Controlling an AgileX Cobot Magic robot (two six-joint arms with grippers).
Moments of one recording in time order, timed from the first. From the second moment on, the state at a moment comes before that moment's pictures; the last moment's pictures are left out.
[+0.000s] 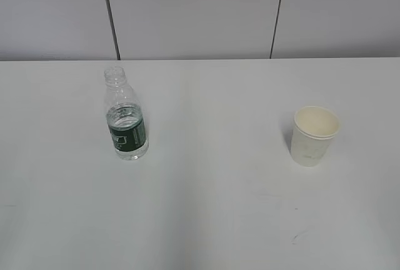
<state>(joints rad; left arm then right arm) -0.04 -0.02 -0.51 0.01 1.11 0.05 -0.02 -0.02 -0.48 -0.01 1.15 -0.01</state>
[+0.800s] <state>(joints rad) -0.04 -0.02 -0.56 0.01 0.95 0.05 -0.02 -0.02 -0.51 0.00 1.06 -0.01</state>
